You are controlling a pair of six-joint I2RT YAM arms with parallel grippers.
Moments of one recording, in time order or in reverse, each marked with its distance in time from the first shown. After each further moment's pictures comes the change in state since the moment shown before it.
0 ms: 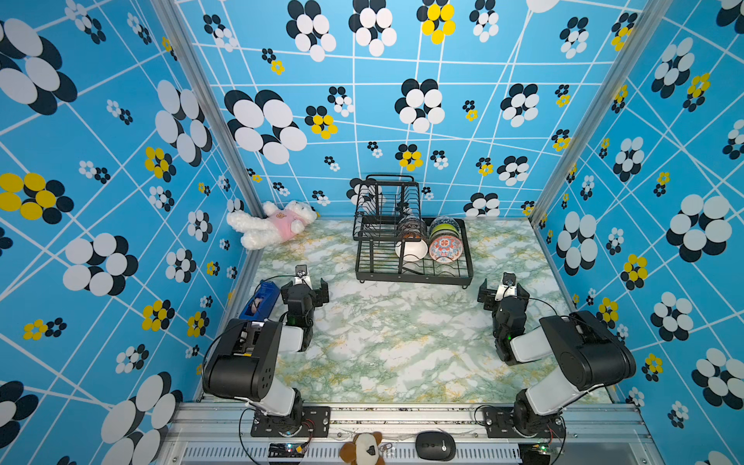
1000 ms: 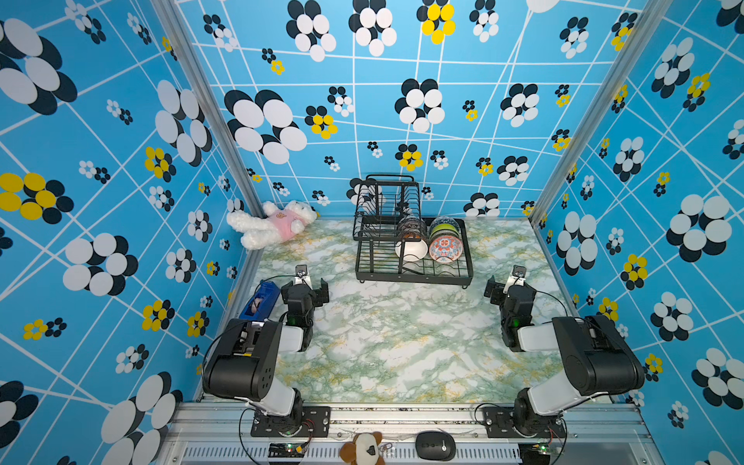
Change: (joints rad) left arm 0.000 0.000 0.000 0.000 0.003 0.000; right arm -0.113 -0.044 0.077 -0.221 -0.105 0.083
